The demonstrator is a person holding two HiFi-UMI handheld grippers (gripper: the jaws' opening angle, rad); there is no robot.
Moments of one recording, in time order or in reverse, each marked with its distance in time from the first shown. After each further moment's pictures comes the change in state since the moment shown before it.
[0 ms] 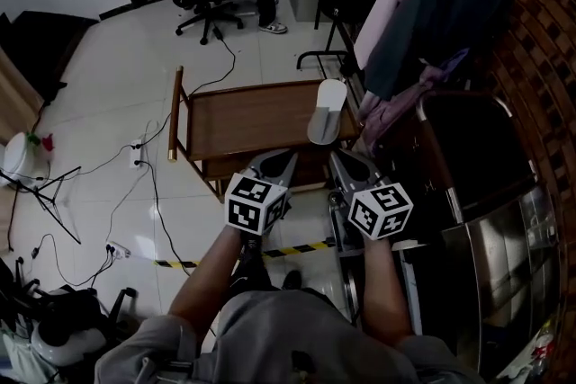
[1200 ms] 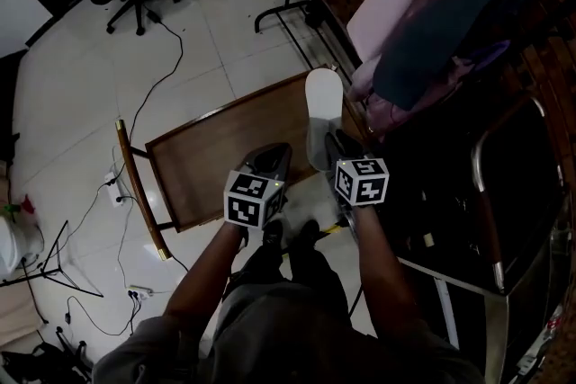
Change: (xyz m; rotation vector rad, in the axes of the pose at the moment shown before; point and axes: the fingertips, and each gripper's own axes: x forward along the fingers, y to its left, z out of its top) left arm 0.216 0.171 -0.046 -0.036 0.258 -0.191; right arm 0.210 -0.220 -0.118 0.166 0.288 -0.453
